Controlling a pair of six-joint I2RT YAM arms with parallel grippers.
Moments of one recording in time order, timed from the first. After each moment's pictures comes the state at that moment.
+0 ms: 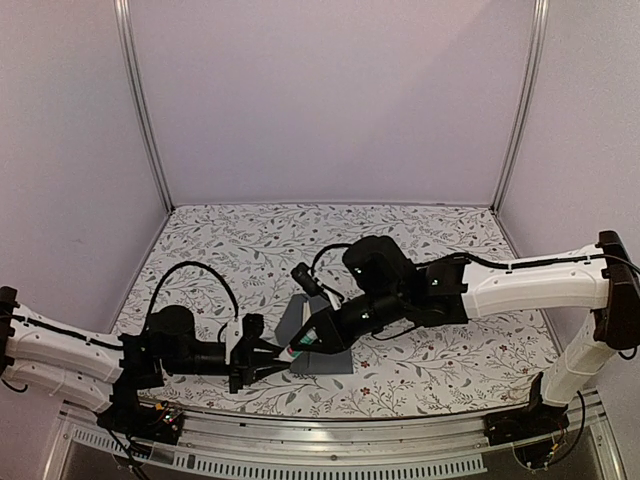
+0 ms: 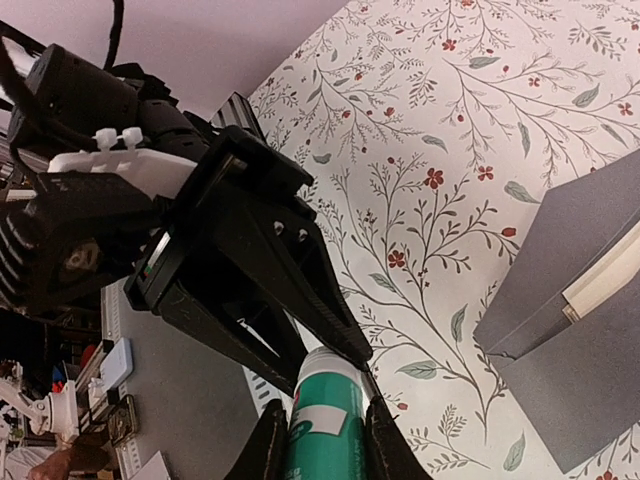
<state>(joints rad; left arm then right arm) -1.13 1.07 0.22 0.62 0.21 0.03 1.19 1.64 1.16 -0.14 -0.39 0.54</state>
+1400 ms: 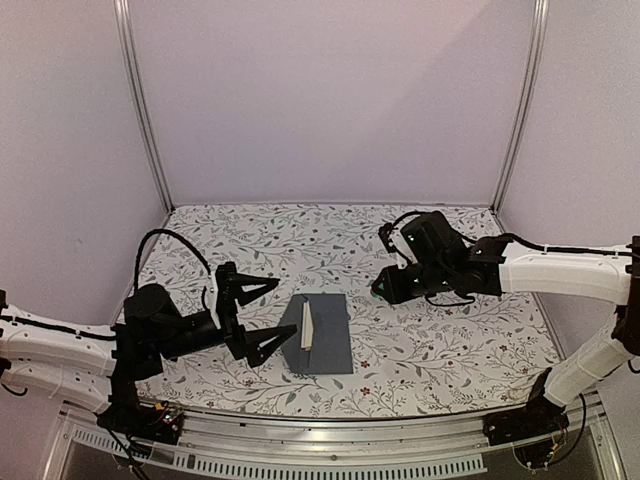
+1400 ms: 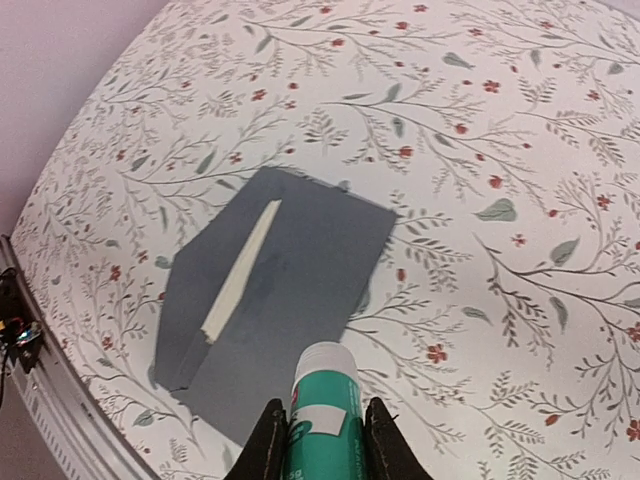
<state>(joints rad) -1.11 1.00 0.28 0.81 0.11 0.01 0.93 1.46 1.04 -0.33 0.03 0.45</state>
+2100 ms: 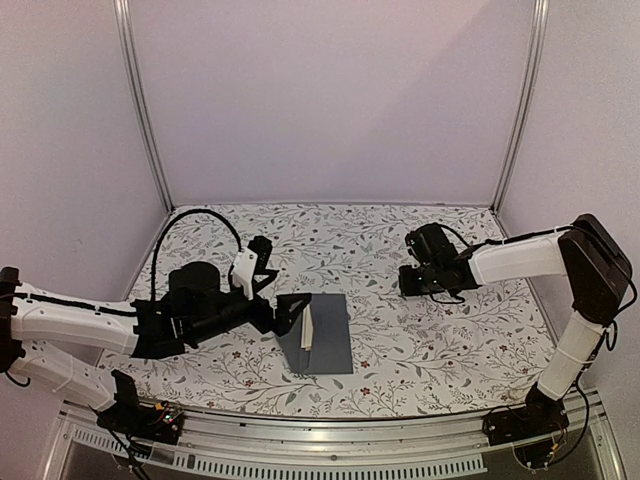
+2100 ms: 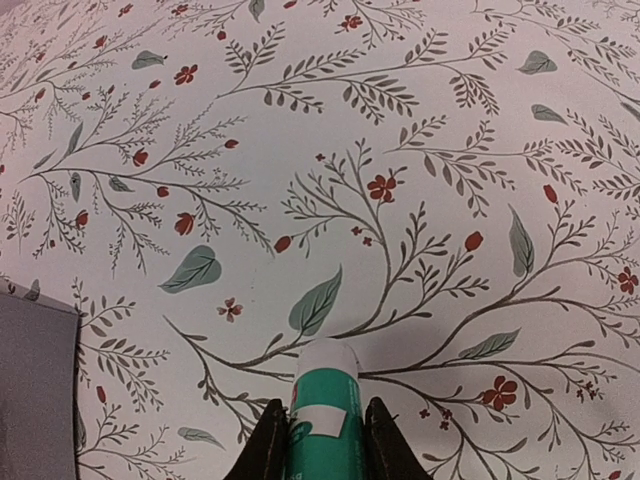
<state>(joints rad) -1.06 1.21 0.54 0.44 -0.25 -0.23 0.64 1.74 0.96 -0.11 0.21 0.43</state>
